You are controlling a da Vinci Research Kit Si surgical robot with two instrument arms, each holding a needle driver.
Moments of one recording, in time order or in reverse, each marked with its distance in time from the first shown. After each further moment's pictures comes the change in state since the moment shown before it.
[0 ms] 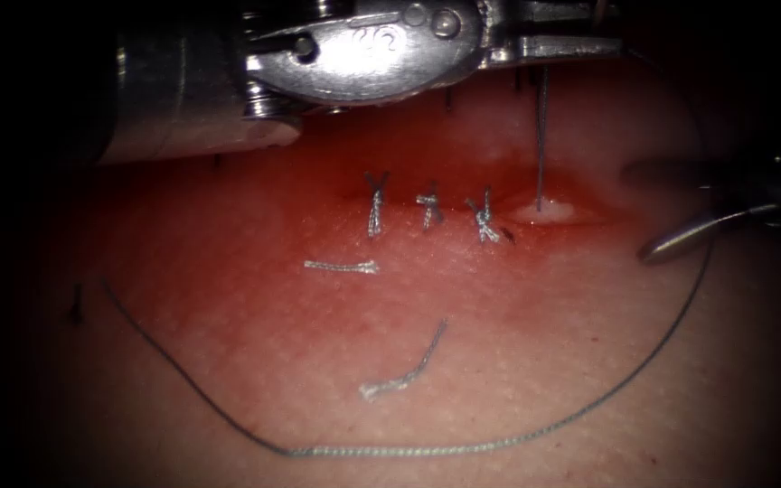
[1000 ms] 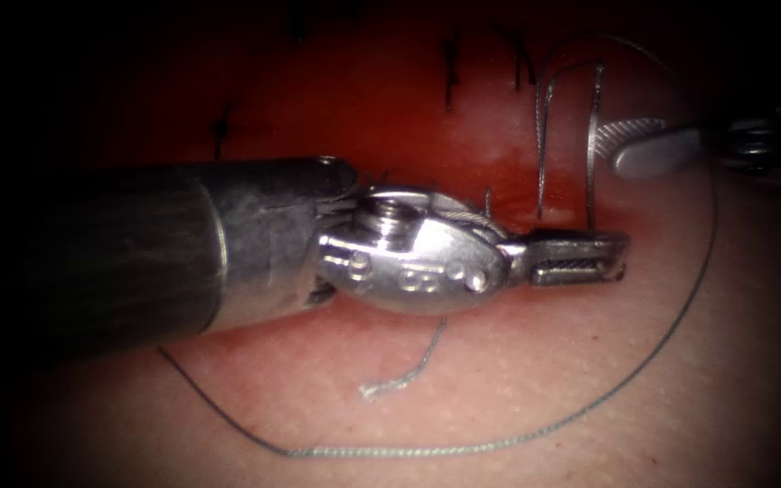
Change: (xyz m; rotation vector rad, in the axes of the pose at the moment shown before) right arm 0.003 -0.001 0.003 0.095 0.122 0.880; left arm -0.005 0.010 0.003 -0.003 -0.076 0.263
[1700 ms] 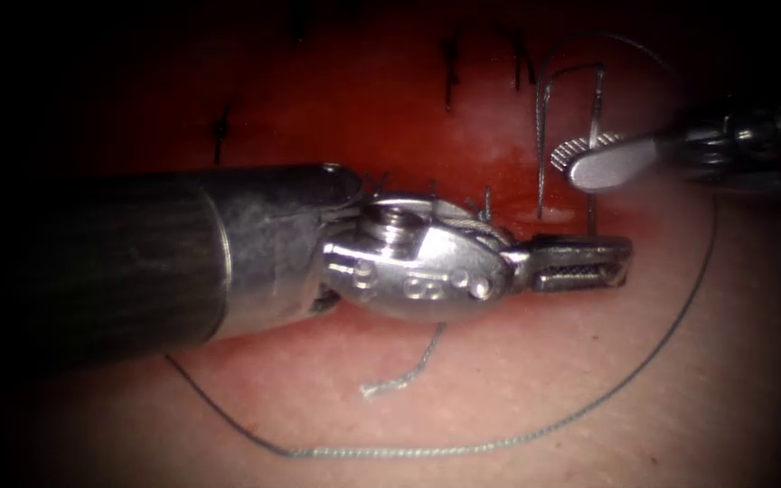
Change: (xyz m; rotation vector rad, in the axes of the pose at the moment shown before) right arm -0.001 0.000 0.002 -0.084 0.027 0.027; left arm 0.000 0.000 0.000 -0.001 -0.017 0.007
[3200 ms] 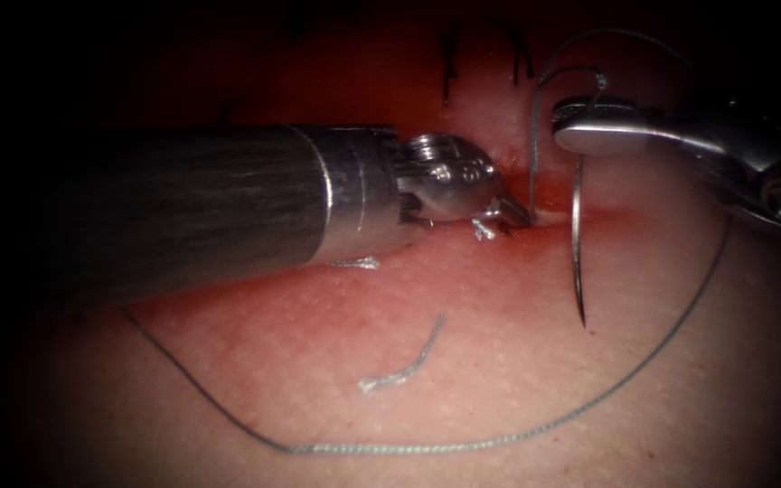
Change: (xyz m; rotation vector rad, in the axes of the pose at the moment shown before) right arm 0.002 -0.001 -0.001 -0.054 0.270 -0.986; left arm -0.015 0.000 0.003 -0.479 -0.658 -0.822
